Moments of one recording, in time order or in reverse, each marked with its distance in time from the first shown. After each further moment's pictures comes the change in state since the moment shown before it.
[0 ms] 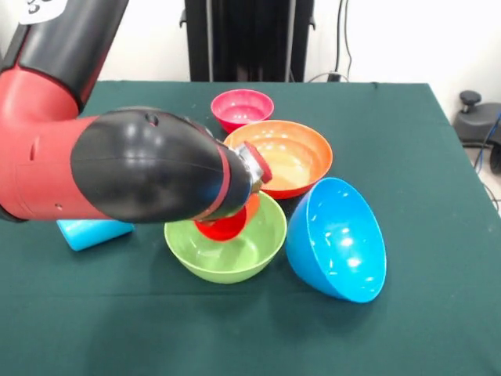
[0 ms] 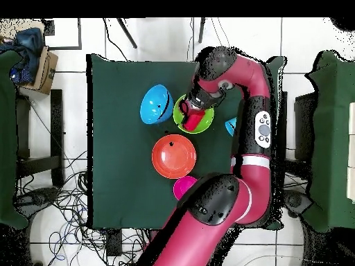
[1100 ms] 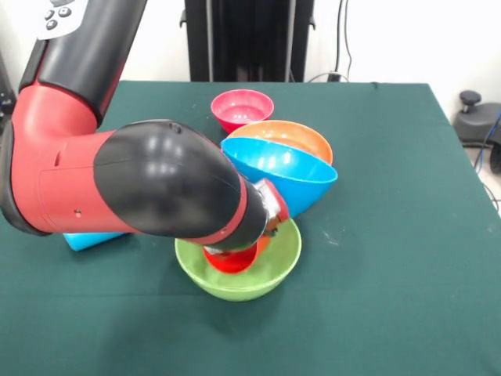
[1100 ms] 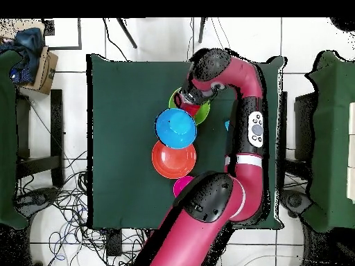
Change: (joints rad) arm 0.018 0.041 0.020 -0.028 0.007 -0.168 0.058
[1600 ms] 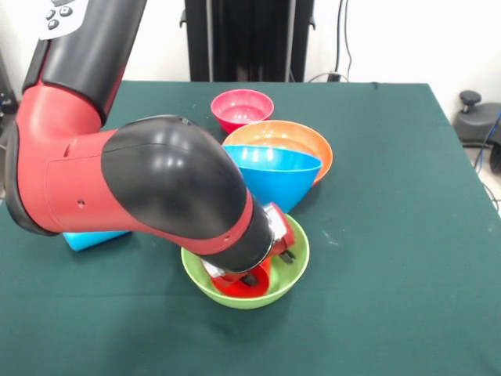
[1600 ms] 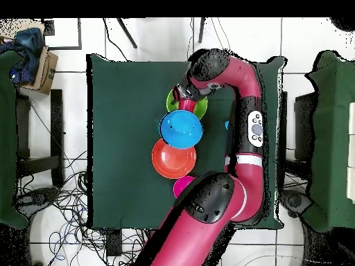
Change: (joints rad) arm -0.002 -0.006 0.011 0.020 0.011 -0.201 0.000
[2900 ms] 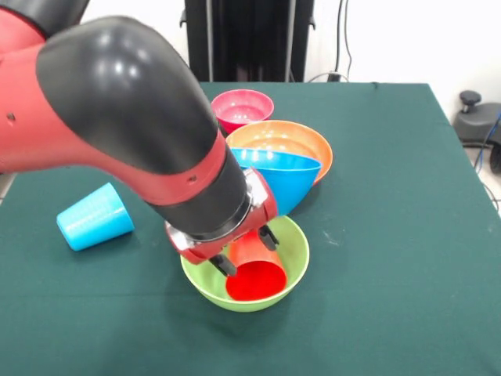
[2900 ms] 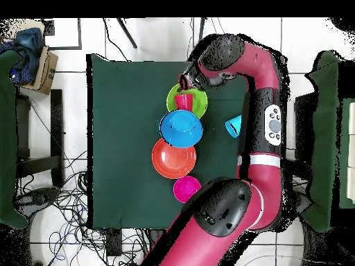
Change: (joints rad) arm -0.039 -0.131 0.003 0.084 0.026 -0.057 0.000
